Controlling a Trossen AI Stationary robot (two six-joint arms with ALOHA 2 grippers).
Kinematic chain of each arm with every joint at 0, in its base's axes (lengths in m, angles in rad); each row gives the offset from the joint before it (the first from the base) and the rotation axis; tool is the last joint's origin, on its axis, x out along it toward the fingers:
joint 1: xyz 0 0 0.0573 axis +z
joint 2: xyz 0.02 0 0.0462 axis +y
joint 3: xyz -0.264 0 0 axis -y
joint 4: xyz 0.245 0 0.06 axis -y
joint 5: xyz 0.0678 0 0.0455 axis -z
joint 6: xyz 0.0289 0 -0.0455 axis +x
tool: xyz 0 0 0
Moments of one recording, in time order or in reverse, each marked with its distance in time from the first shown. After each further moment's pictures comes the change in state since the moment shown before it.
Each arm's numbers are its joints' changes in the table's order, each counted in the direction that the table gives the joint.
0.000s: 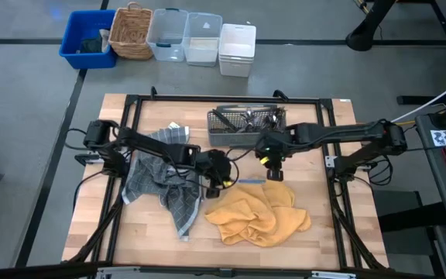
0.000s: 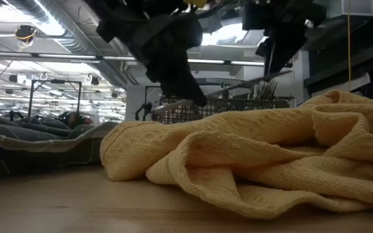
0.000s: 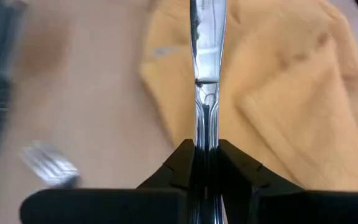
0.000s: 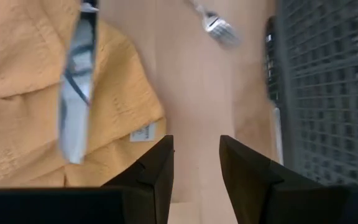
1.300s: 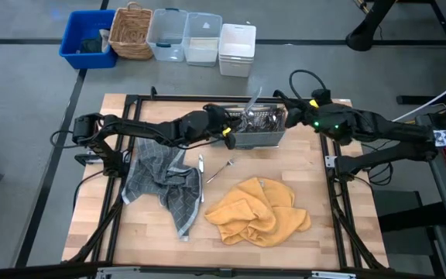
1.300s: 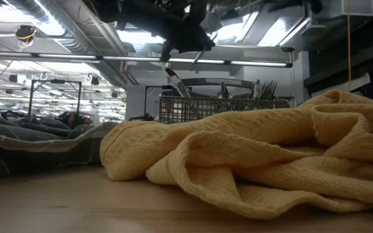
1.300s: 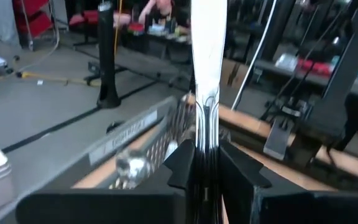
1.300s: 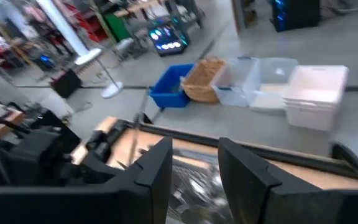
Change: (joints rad) left arm 0.208 -0.138 0.002 0.466 -0.430 -0.173; right arm 0.000 -0.453 0.000 0.326 0.770 0.746
